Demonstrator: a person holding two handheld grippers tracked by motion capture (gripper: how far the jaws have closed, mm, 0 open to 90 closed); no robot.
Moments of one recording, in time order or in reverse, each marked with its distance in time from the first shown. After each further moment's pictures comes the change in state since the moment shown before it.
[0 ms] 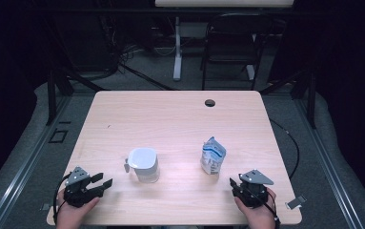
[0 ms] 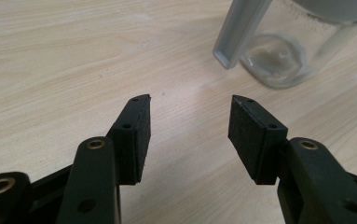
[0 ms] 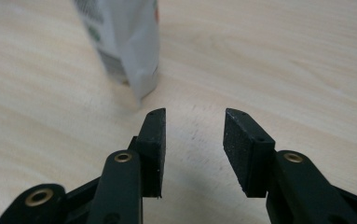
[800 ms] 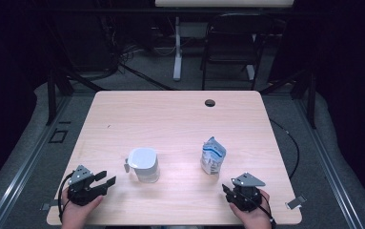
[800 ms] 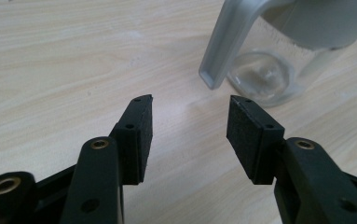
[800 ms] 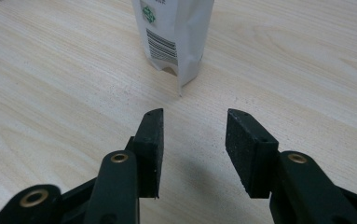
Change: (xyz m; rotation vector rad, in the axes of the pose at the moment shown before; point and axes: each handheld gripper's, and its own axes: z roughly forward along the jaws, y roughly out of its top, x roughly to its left) left arm -0.014 0.014 0.002 -0.018 -0.004 -0.002; right arm 0.015 -0.002 0.001 0.040 0.079 -0.060
